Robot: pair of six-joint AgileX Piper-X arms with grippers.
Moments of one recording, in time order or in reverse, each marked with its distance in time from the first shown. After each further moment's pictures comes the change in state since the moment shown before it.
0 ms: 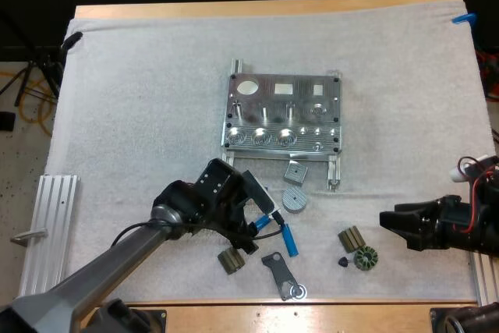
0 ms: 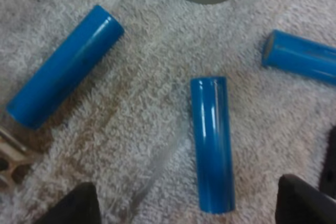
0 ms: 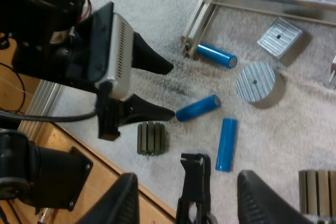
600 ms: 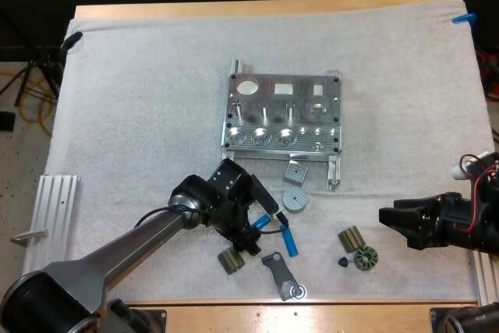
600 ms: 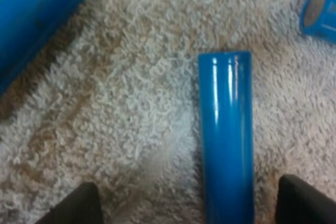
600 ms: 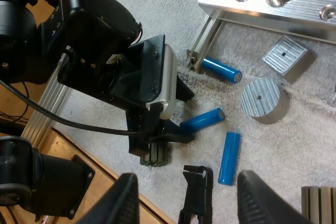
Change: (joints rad) left arm 0.000 0.162 -0.007 -0.027 0.018 -0.004; right arm 0.000 0.000 0.000 -0.029 -0.003 0.000
